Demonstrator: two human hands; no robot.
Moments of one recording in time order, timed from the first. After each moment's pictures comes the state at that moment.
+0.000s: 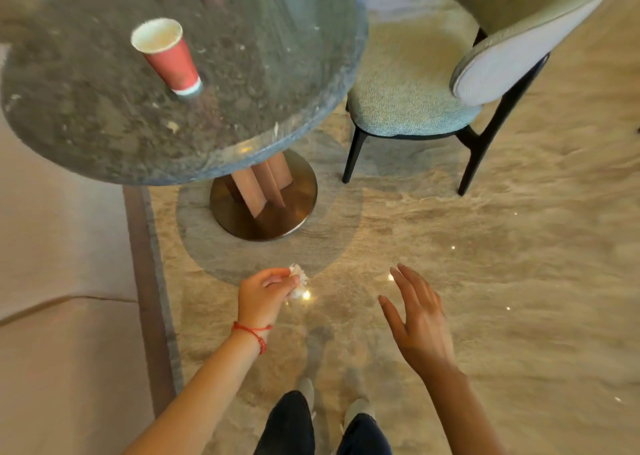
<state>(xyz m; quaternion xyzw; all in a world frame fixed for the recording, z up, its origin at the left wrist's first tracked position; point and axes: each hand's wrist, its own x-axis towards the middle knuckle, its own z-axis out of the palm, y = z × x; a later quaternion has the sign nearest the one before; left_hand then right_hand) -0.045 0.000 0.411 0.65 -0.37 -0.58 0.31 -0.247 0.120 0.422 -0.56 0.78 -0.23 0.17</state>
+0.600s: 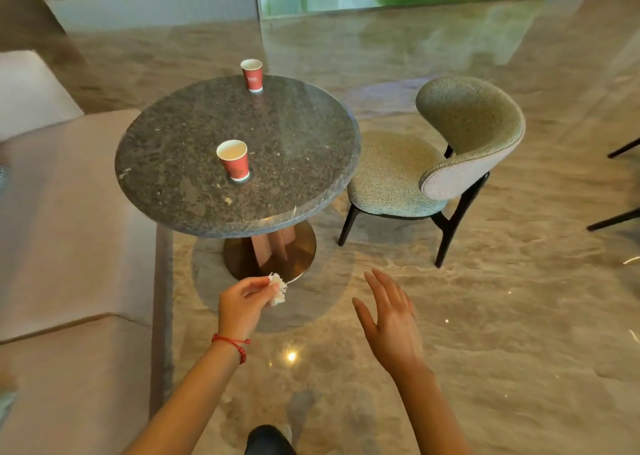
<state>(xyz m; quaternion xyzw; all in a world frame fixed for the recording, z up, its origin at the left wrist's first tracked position) -0.027 0.021 0.593 0.63 -0.40 -0.52 0.42 -0.238 0.107 0.603 -0.61 0.74 -0.26 0.12</state>
